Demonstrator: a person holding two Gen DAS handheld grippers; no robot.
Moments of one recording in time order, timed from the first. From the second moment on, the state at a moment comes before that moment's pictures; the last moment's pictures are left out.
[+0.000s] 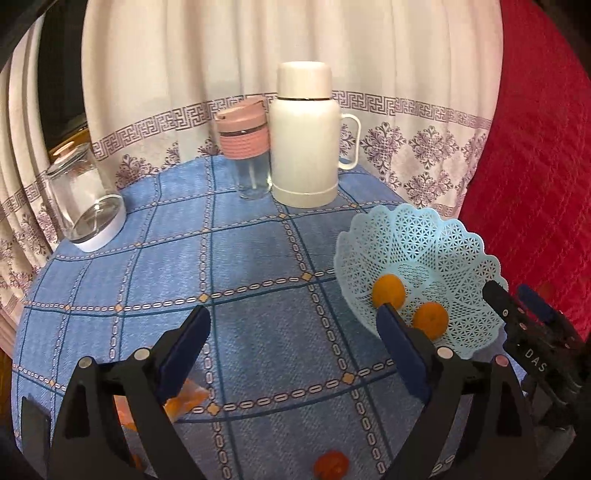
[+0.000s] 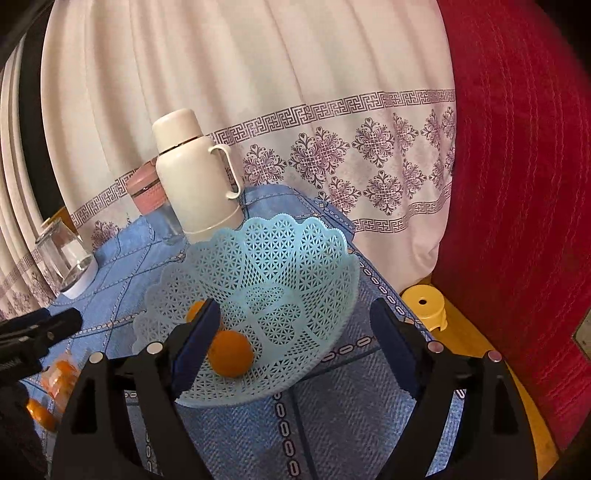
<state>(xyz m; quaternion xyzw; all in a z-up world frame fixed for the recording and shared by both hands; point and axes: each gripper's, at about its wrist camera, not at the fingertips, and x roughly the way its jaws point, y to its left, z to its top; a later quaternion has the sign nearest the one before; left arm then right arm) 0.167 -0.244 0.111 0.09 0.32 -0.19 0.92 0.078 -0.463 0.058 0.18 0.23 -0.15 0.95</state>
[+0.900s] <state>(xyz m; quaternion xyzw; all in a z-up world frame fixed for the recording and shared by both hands) 0.151 -0.137 0.112 0.05 0.32 -0.13 0.94 0.063 -0.363 0.047 0.16 0.28 -0.07 0.94</state>
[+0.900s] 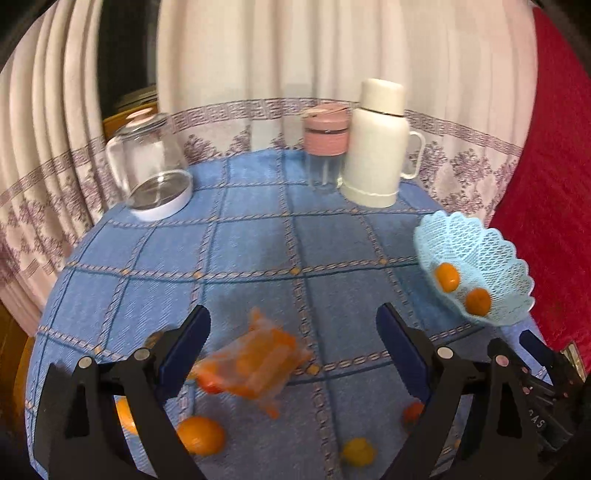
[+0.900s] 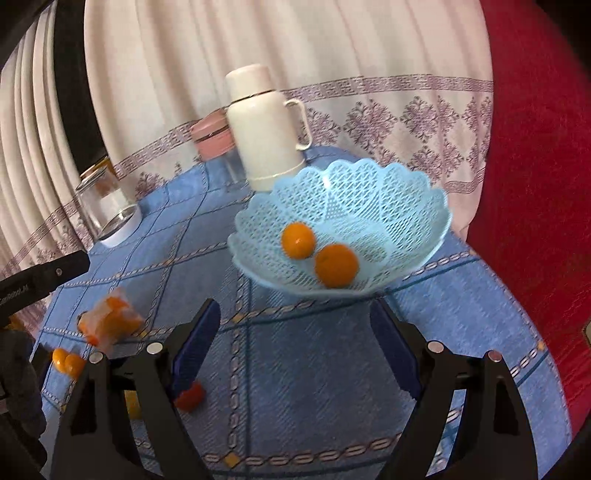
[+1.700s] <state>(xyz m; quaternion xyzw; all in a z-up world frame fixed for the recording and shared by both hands) 0.127 0.011 0.057 0.03 0.38 -0.02 0.92 0.067 -0.332 0.035 0.15 0.31 -0.06 0.94</state>
